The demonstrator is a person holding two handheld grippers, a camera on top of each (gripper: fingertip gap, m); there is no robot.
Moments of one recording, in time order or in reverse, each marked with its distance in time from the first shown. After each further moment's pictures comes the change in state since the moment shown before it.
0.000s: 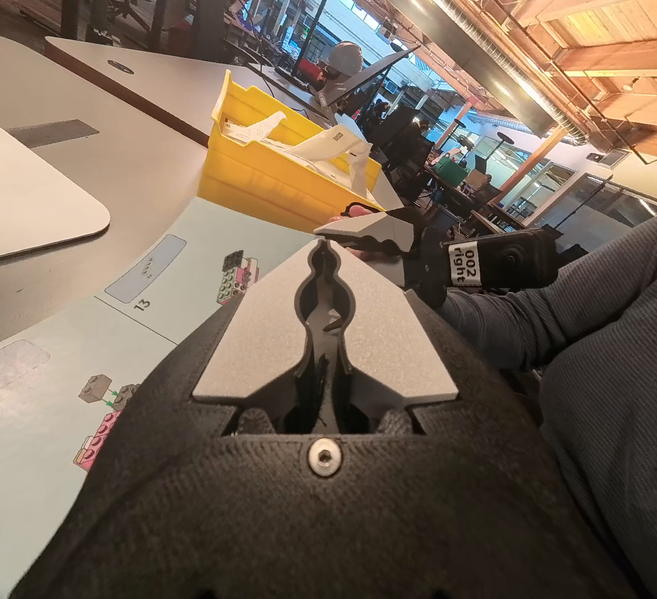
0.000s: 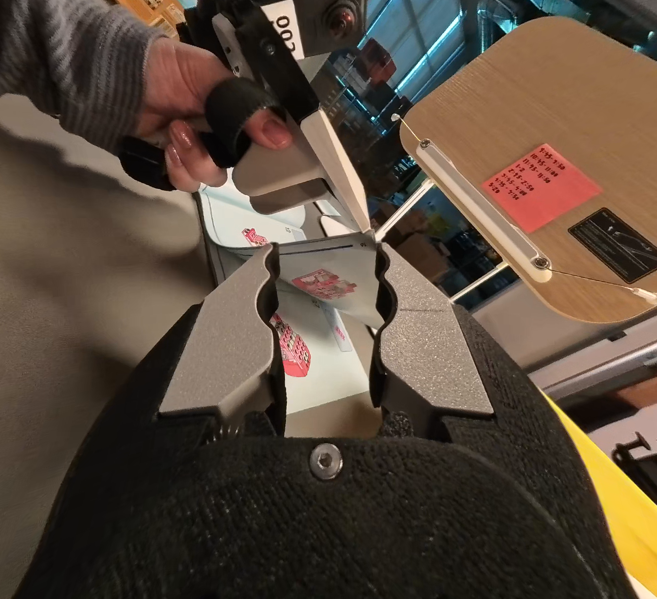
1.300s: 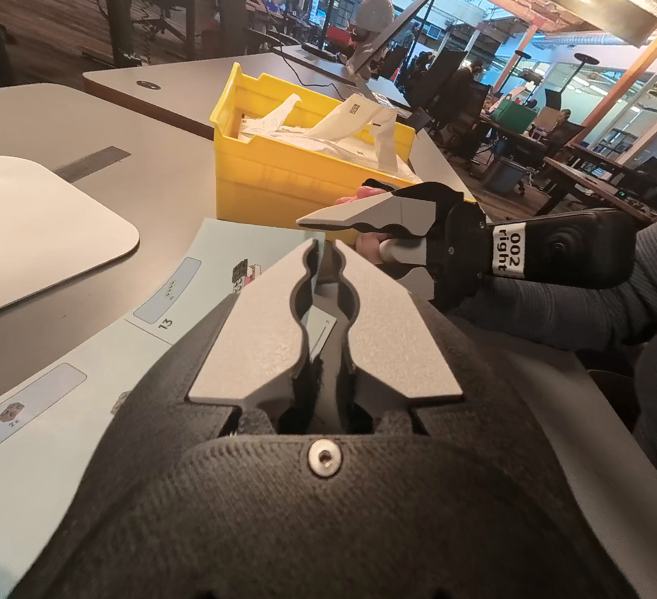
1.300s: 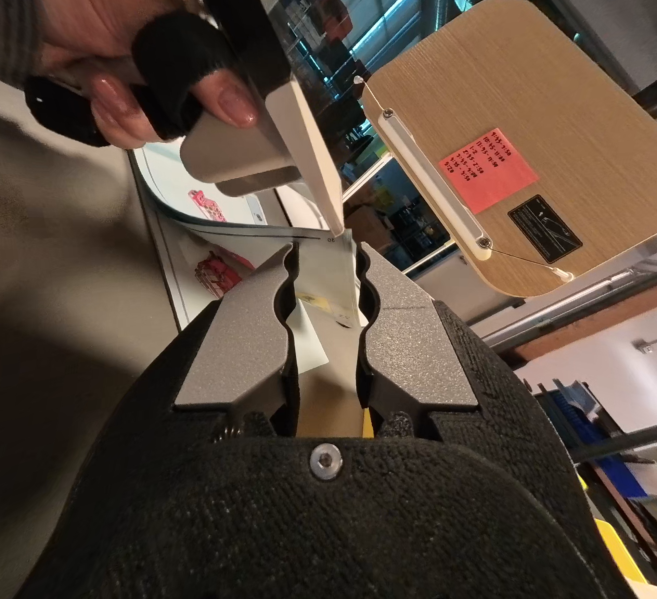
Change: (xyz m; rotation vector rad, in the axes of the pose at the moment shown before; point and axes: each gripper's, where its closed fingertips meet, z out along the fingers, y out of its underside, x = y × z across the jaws) left arm -0.002 0.010 0.013 -0.076 -0.107 0.202; right arm 0.019 0.018 0.001 -0.110 0.146 -0.132
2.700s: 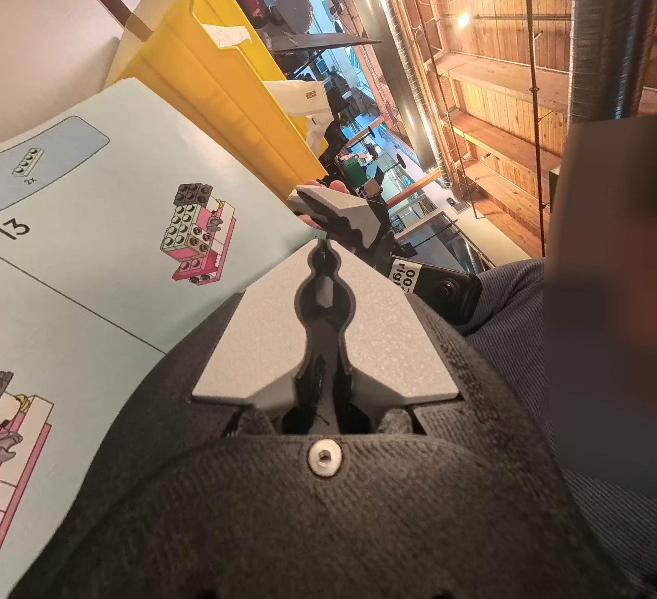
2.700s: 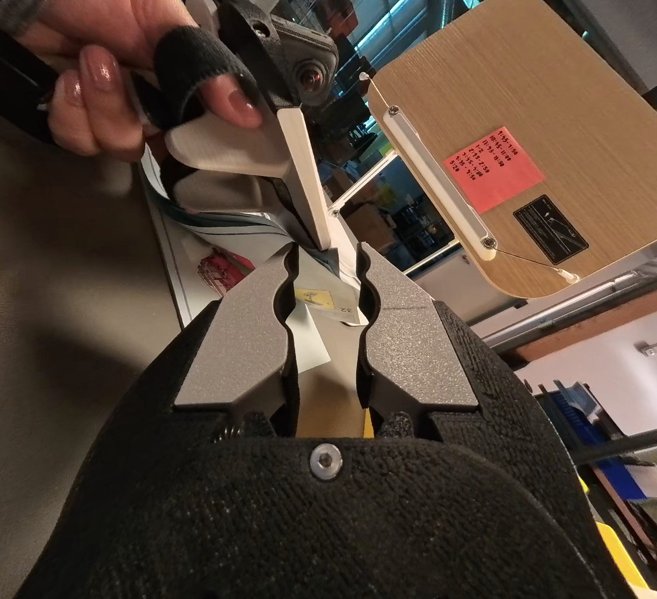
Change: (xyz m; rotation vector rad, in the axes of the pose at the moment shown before) left arm 0.011 0.010 0.003 -0.012 0.349 -0.618; right arm -0.002 0.001 0.001 -0.008 -0.012 -0.008
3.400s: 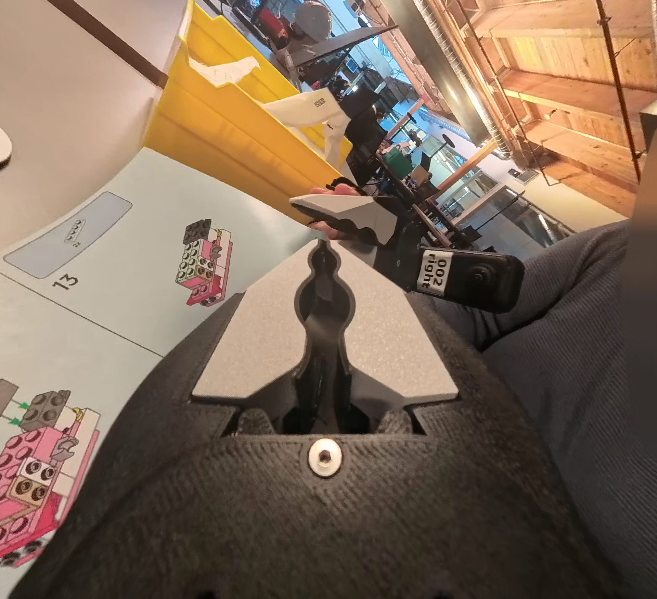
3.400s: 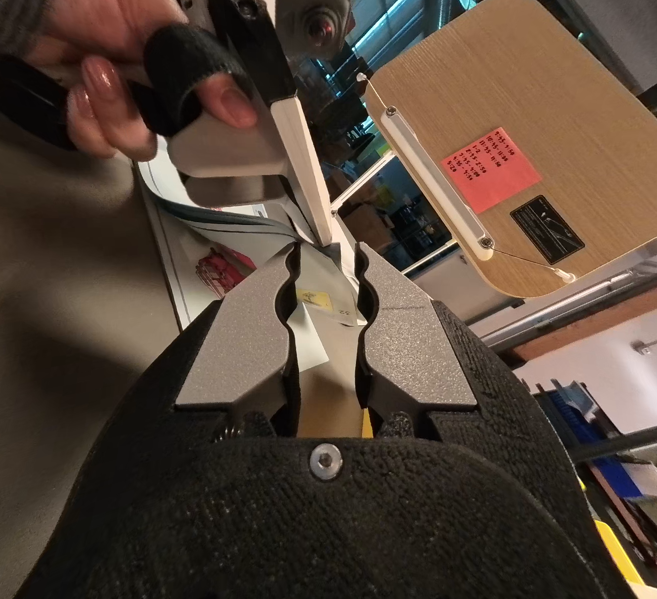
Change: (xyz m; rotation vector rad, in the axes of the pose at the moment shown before) left arm -0.001 -0.003 -0.002 0.003 -0.099 0.222; right arm 0.001 0.000 0.000 0.001 0.007 -0.001
